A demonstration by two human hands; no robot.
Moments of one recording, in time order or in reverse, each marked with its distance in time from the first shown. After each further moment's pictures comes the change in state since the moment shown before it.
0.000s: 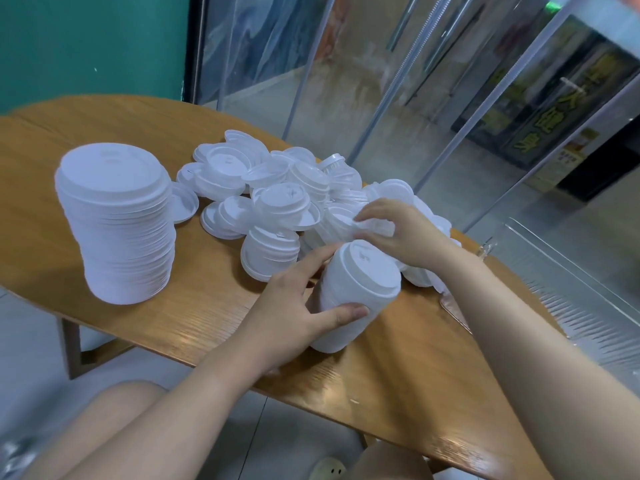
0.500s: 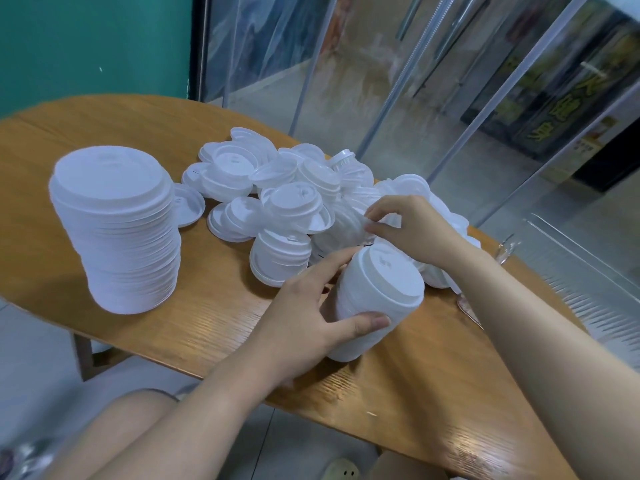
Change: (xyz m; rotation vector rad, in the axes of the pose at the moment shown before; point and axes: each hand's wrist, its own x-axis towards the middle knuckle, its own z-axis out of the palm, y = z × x) left_hand 0.003 0.003 -0.002 0.007 -0.025 0.007; right_hand 0.021 0.007 0.009 0.056 0.037 -0.002
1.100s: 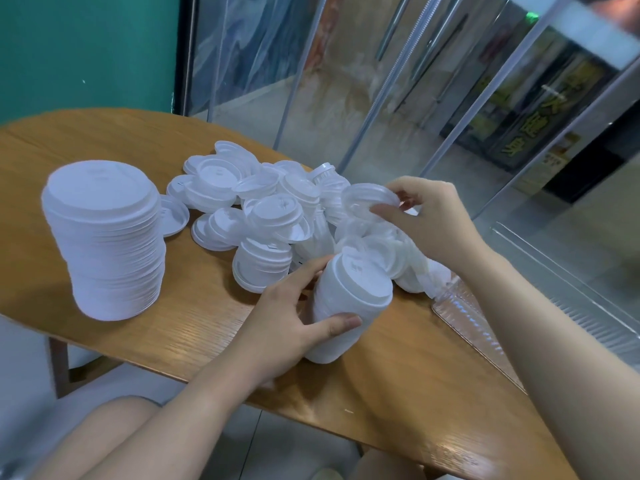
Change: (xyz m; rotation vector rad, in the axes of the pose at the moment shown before) left_hand -0.001 -0.001 0.002 -0.027 0.012 0.004; right_hand -0.035 -0.039 -0.055 0.045 0.275 -0.058
